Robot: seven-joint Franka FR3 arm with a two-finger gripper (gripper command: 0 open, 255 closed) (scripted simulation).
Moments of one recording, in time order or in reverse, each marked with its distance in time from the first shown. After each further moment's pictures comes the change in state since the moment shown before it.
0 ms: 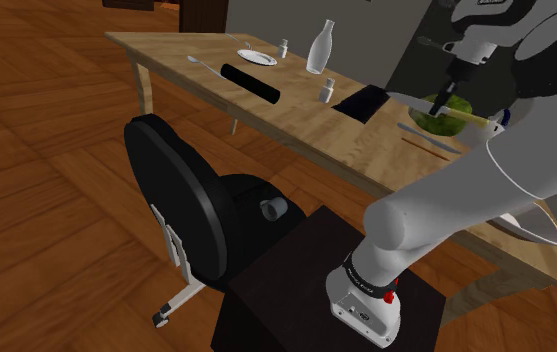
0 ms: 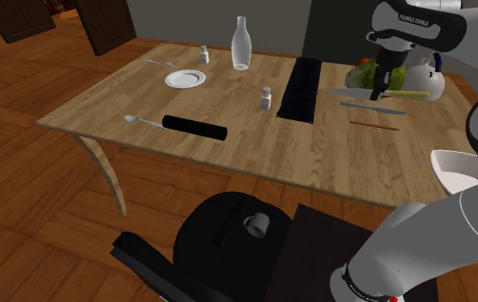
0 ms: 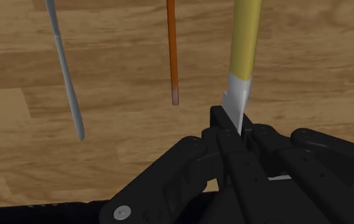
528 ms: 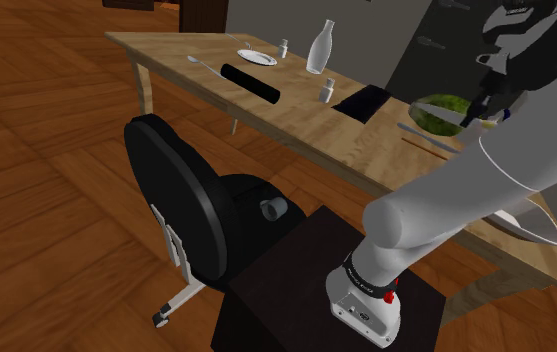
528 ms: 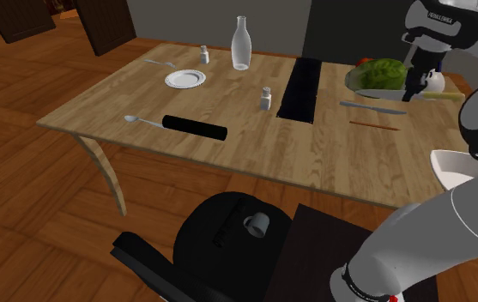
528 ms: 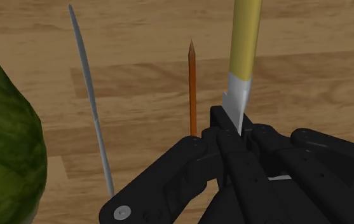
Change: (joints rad) arm -0.044 0.058 -0.172 0.077 0.010 0.001 -0.223
